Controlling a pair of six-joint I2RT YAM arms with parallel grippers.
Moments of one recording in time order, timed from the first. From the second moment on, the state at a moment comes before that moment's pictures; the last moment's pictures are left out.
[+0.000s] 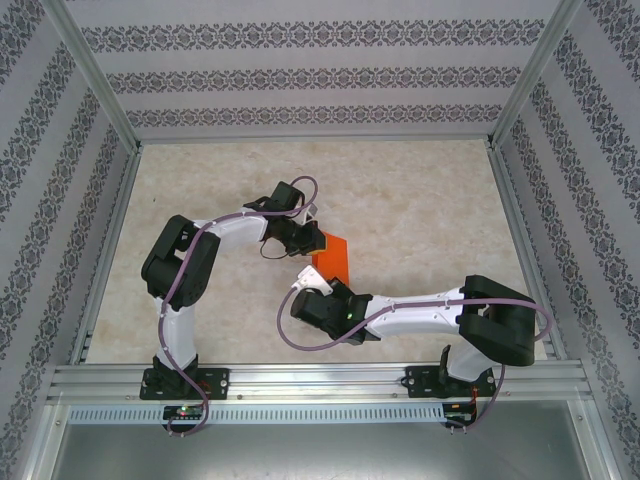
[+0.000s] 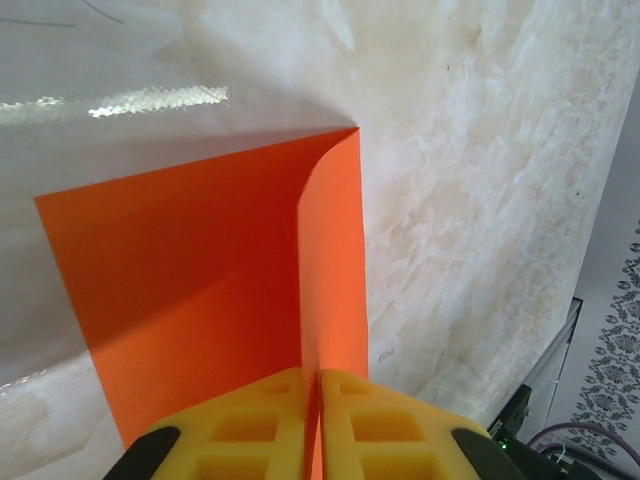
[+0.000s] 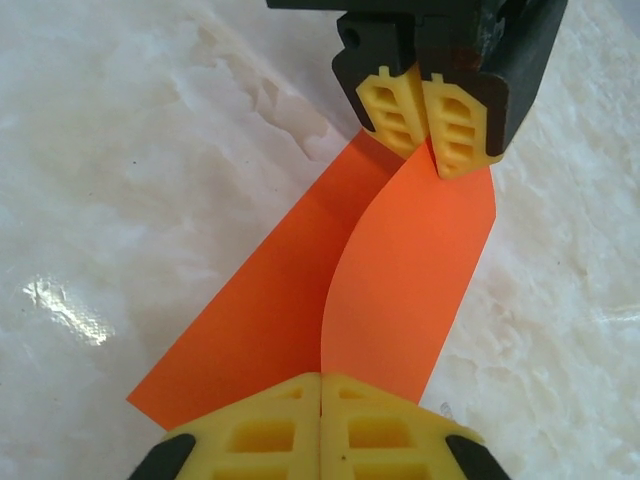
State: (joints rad) left arm -0.52 1.97 1.27 -0.34 0.64 -0.71; right arm 1.26 1.56 0.80 -0.28 0.72 0.21
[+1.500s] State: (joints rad) left arm -0.41 1.33 0.86 -0.49 0.04 -0.83; right arm 1.08 1.78 1.29 -0.63 0.42 0.76
